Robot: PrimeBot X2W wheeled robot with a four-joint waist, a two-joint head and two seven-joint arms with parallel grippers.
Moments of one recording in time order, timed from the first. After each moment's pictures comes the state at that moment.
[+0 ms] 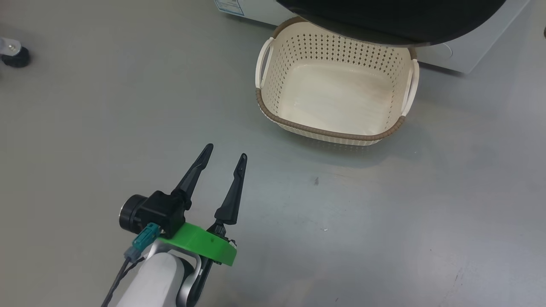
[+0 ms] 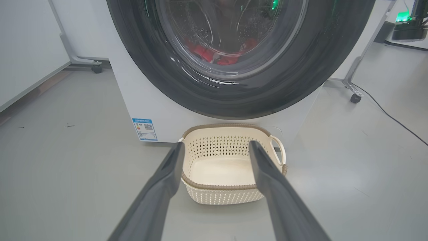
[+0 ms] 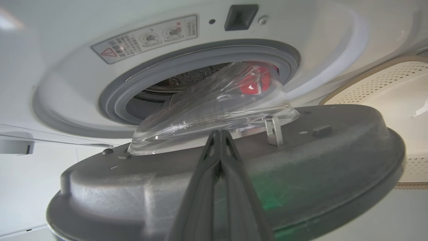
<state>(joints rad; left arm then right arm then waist) -0.27 0.03 -0.44 0.17 -0.42 -0.05 -0.25 -1.28 -0.28 -0.12 0.89 1.39 -0.13 0.75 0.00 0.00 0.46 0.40</state>
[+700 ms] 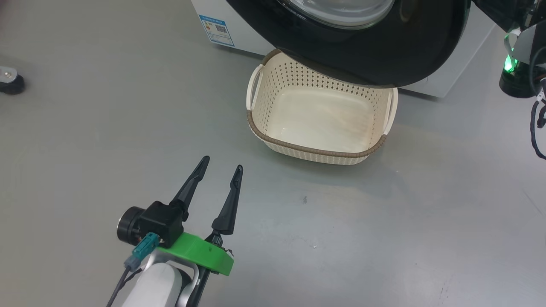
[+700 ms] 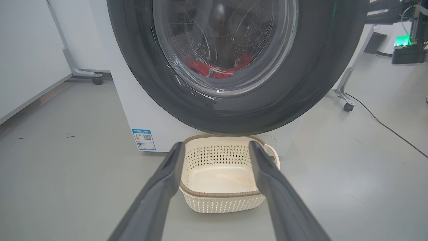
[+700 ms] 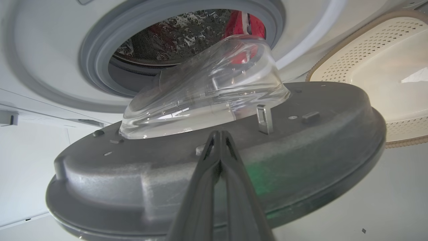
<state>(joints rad) -0.23 0.03 -0.42 0.19 -0.40 -0.05 -0.25 -1.14 -0.23 -0.12 0.90 1.41 -0.13 0.80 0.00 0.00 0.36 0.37</state>
